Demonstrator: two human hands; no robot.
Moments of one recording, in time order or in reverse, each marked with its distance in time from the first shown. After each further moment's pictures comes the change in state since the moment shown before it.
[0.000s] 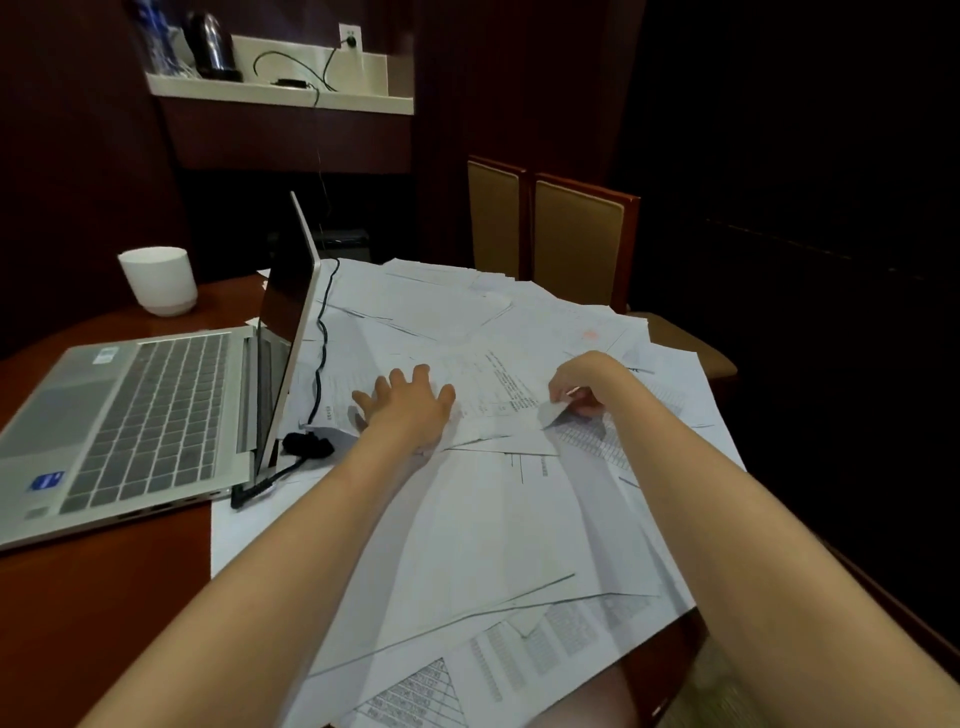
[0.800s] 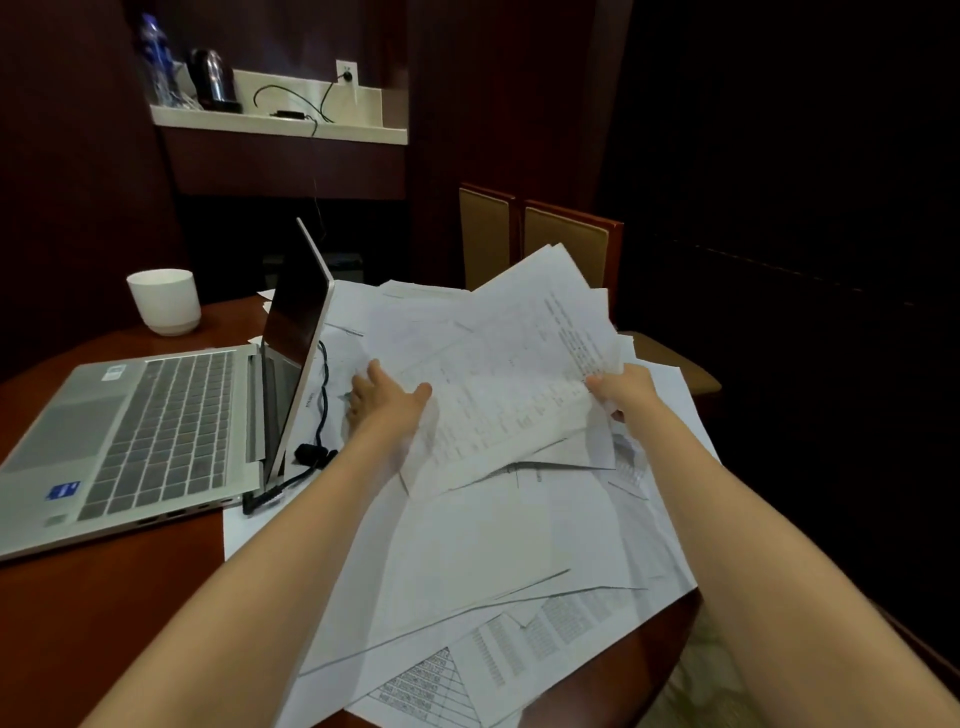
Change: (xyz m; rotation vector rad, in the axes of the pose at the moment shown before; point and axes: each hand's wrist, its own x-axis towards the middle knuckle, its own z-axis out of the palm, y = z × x) left_hand 0.003 -0.015 -0.010 -0.643 0.155 -0.171; right_hand -0.009 0.046 -0.011 0.600 0.338 -0.203
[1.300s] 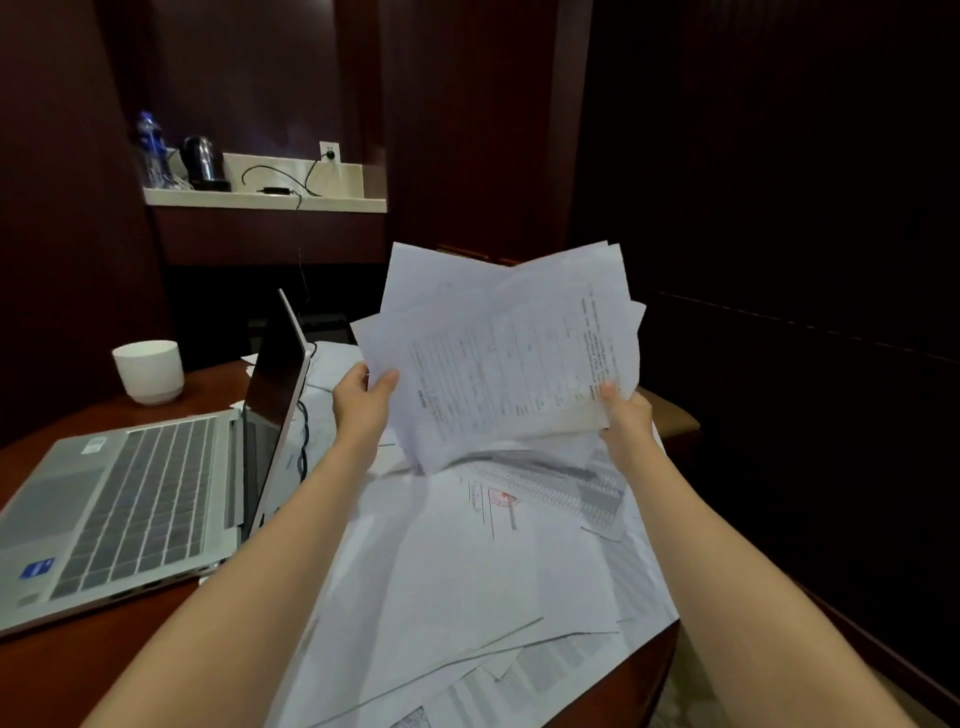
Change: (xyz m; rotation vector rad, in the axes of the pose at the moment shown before) left_hand -0.007 0.049 -0.032 -0.779 0.095 0.250; right_hand -0.011 -0.007 -0.029 0.638 0.063 -0.118
